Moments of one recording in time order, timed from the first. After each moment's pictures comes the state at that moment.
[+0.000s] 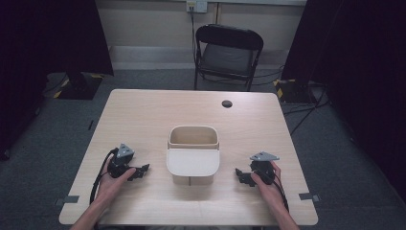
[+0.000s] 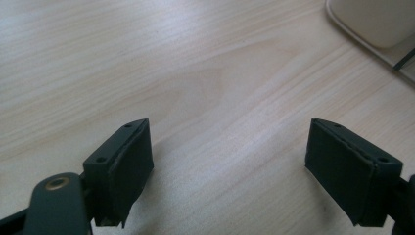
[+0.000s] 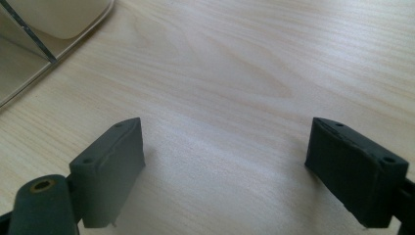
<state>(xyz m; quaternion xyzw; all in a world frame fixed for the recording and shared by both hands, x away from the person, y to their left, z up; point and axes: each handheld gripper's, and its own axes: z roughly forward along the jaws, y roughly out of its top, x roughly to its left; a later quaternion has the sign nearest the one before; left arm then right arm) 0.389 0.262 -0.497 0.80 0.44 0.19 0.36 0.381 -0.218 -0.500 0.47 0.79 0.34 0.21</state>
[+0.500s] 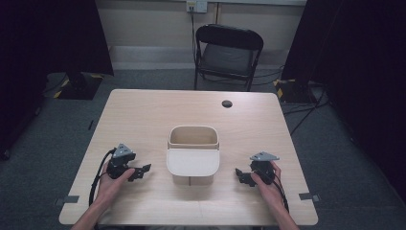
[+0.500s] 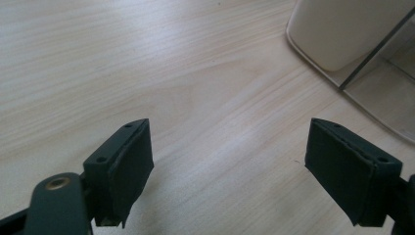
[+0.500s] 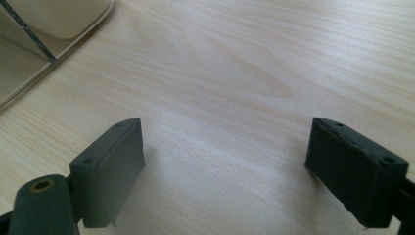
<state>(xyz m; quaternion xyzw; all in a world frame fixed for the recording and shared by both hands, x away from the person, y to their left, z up) 0.381 0.259 -0.487 0.79 0.43 0.17 0.40 0.381 -0.218 -0.500 0.47 0.79 0.34 0.21</state>
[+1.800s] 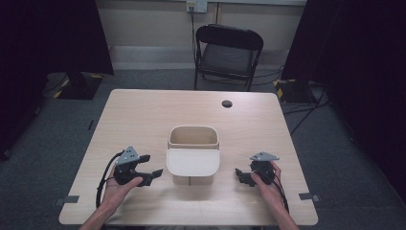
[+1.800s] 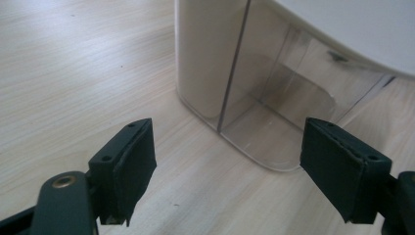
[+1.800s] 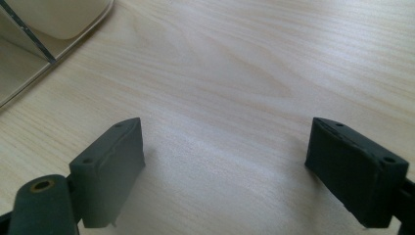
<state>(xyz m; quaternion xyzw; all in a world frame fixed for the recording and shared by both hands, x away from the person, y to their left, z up) 0.354 0.226 -0.456 0.80 0.34 0.13 0.48 0.381 -0.218 -0.500 0.47 0.79 0.34 0.21</state>
